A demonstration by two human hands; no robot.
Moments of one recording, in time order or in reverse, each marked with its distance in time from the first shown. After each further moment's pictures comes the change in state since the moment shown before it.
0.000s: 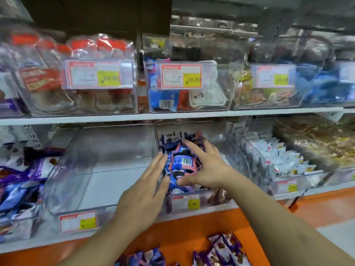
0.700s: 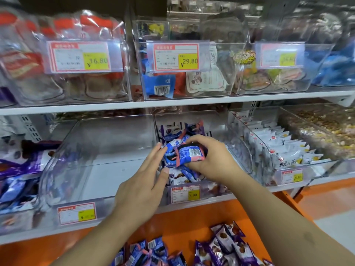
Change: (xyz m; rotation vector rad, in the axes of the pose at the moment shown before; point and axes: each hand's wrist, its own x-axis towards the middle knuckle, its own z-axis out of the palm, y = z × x) left_hand -0.004 0.003 0.004 0.049 0.001 -0.112; right_hand 0.007 0.021 0.018 0.209 0.318 -0.221
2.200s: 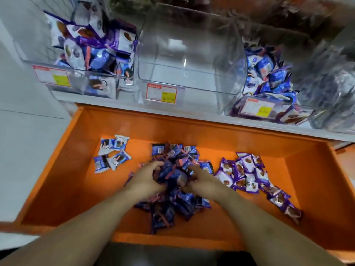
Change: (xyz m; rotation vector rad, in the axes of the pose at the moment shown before) left_hand -0.205 -0.190 0.075 -0.458 -0.443 -0.563; right_hand -0.216 -0.041 0.205 0.105 -0.919 0.650
